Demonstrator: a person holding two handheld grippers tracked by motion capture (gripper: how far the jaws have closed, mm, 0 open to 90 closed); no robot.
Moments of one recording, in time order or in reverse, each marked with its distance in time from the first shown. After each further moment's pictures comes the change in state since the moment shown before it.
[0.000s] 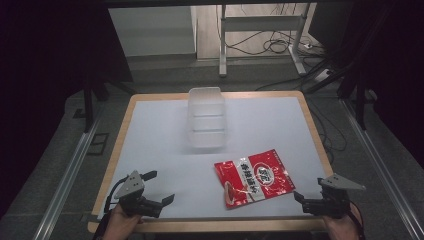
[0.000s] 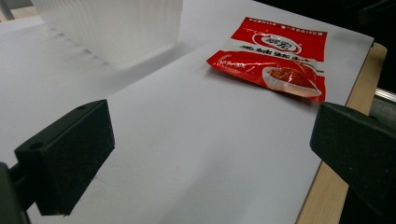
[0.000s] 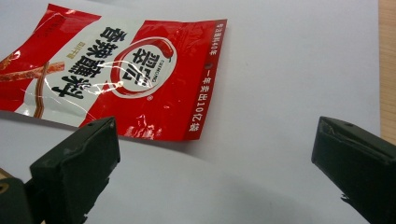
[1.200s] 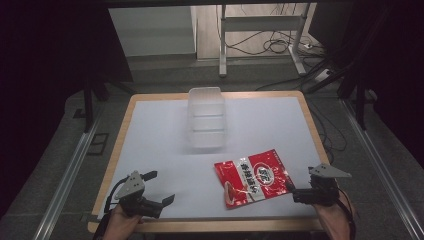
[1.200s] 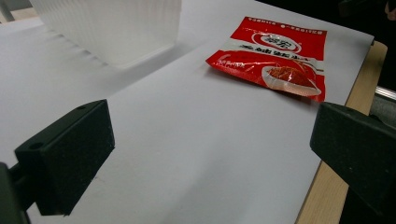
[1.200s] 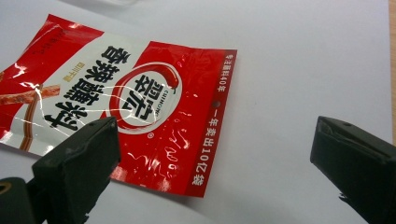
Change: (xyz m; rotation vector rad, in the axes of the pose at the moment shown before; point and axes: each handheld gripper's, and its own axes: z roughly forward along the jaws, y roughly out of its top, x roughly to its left) left arm -0.001 0.000 0.000 0.000 0.002 0.010; right arm 0.007 0.028 0.024 -0.009 0.001 -0.089
